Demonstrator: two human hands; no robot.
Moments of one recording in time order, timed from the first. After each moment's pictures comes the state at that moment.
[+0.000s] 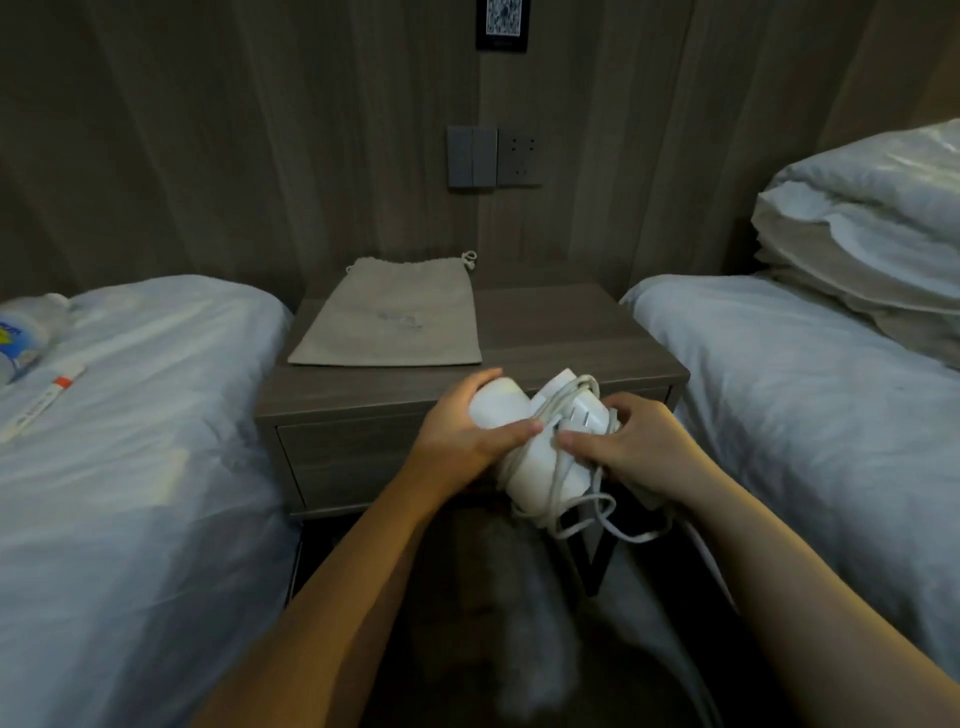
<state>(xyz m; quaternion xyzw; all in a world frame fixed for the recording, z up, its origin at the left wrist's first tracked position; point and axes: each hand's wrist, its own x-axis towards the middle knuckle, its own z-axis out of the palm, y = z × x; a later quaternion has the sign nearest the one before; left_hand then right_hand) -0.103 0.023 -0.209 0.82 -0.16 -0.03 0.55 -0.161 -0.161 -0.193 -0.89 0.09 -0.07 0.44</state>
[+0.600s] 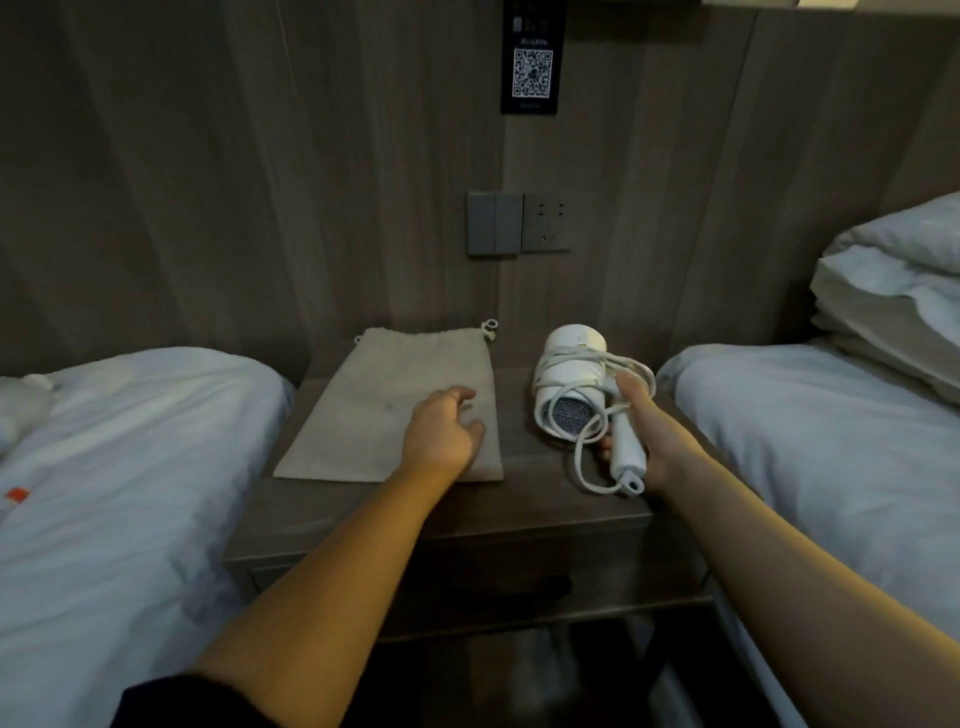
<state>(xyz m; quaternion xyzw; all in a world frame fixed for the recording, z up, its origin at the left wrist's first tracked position) 0.074 0.008 -0.191 0.92 -0.07 0.06 0.39 0.026 -0.201 -0.182 -0.52 0.22 0.00 0.82</state>
